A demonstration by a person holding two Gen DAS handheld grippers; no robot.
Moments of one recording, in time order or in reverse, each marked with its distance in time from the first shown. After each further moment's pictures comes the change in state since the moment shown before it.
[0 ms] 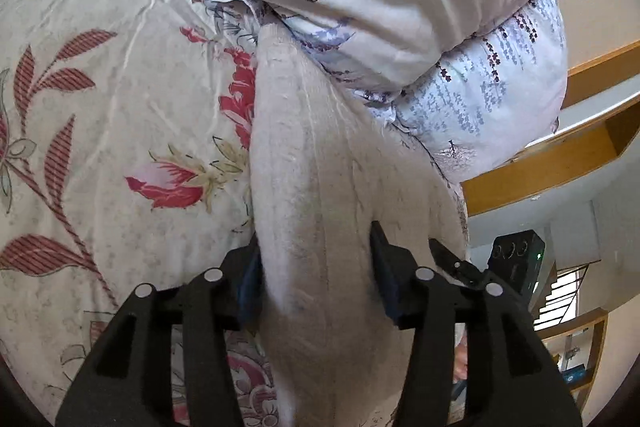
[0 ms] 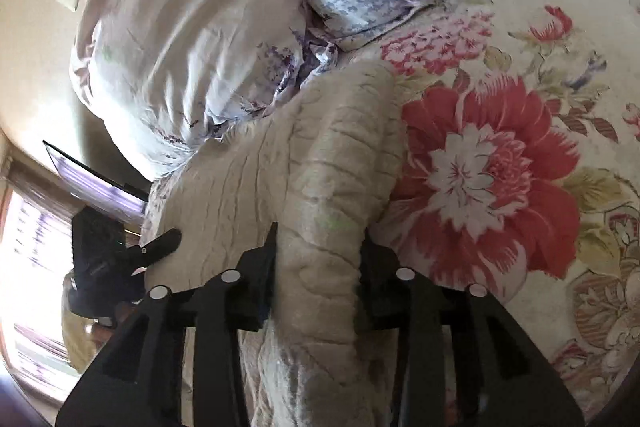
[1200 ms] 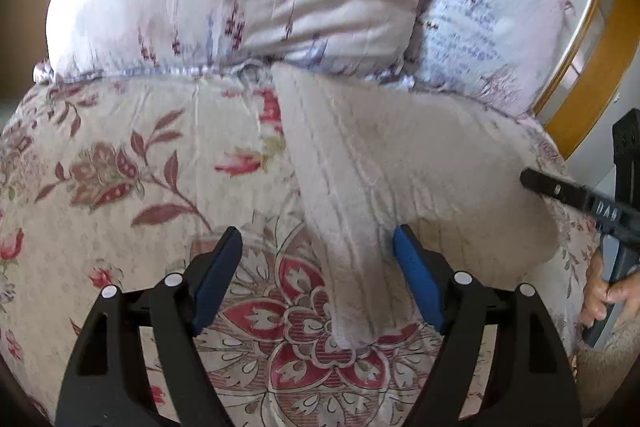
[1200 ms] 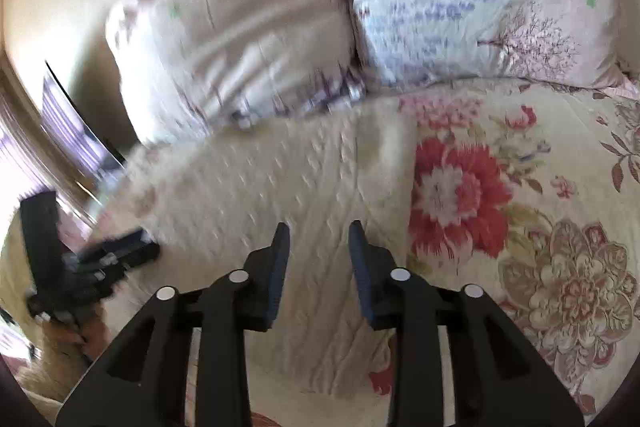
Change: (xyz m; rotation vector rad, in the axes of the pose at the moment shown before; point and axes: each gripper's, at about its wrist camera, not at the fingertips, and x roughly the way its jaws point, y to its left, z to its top) left arm -0.047 -0.049 -0.081 0.406 -0.145 0.439; right arm -0.026 0.055 -0.045 -0.311 -0.088 -0.237
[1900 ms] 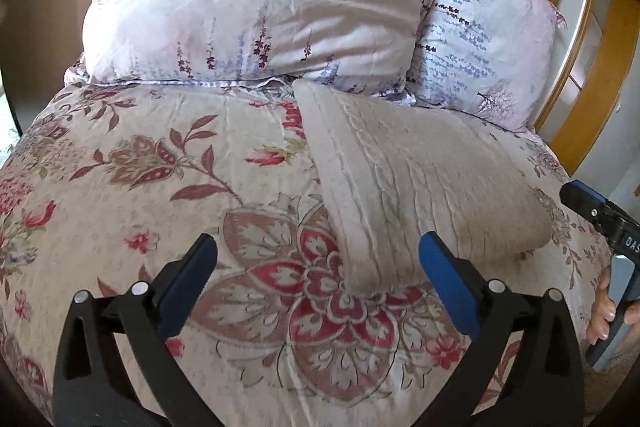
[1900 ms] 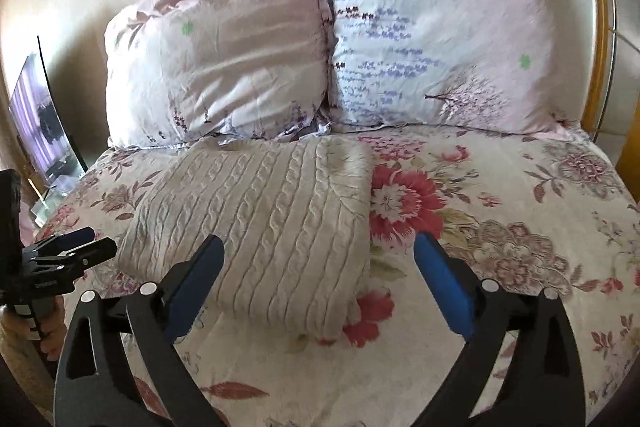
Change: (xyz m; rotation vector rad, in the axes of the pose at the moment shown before) left arm -0.041 0.003 -0.035 -0.003 -0.132 0.037; right arm -0.070 0.031 -0.044 -0.087 -0.260 -0.198
